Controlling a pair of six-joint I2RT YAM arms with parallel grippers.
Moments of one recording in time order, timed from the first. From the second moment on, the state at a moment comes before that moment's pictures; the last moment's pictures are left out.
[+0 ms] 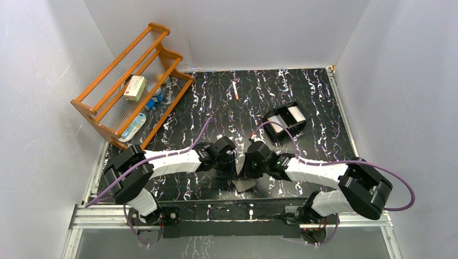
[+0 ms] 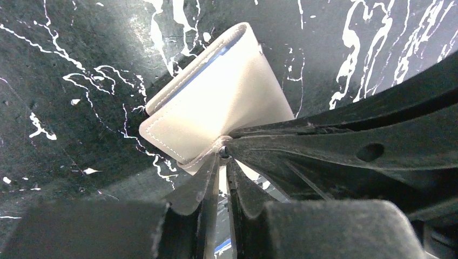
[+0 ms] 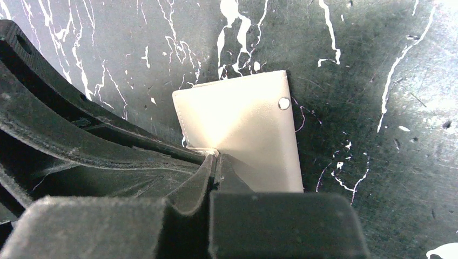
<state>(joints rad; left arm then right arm) -0.99 1.57 0.83 -0.27 0.16 -0.94 0.96 1.32 0.56 -0.16 -0.05 0.91</state>
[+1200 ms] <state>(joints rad) -1.01 1.29 1.07 -0.60 -0.17 -0.84 0.98 1.01 0.84 -0.59 0.16 0.82</state>
